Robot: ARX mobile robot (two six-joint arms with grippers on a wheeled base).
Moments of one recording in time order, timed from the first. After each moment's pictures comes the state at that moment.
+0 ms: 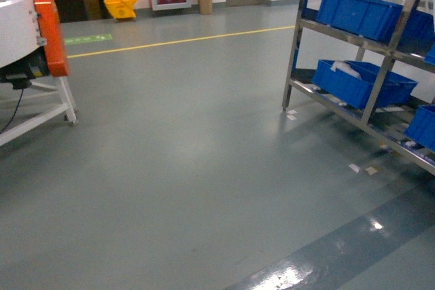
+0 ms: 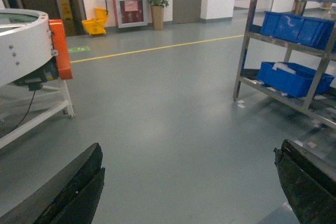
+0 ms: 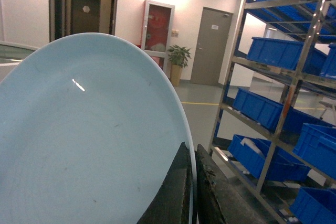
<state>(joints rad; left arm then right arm) 0.00 0.01 0.01 0.00 0.00 0.00 -0.07 0.35 0.21 0.37 -0.27 -0.06</state>
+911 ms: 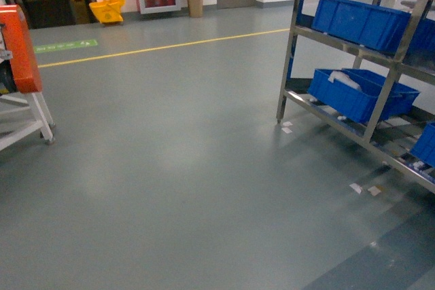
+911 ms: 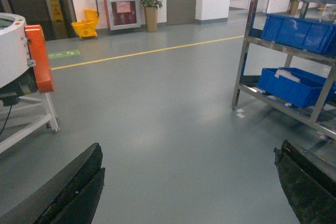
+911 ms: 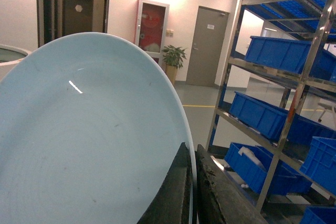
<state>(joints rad) 0.00 0.01 0.01 0.00 0.00 0.00 -0.07 0.34 0.21 0.37 -0.27 -0.06</state>
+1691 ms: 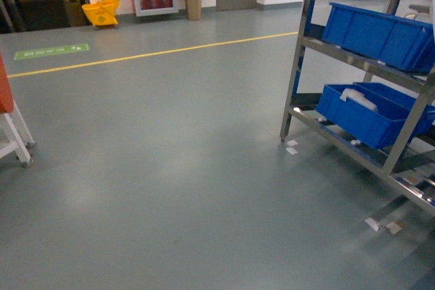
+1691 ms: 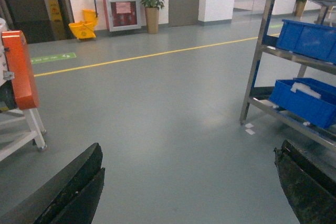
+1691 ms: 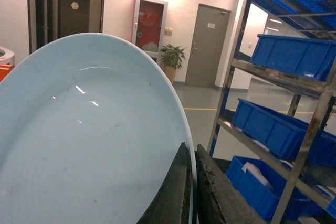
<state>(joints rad) 0.00 0.01 0.01 -0.01 0.00 0.00 -0.07 0.34 0.21 0.37 -0.27 -0.06</state>
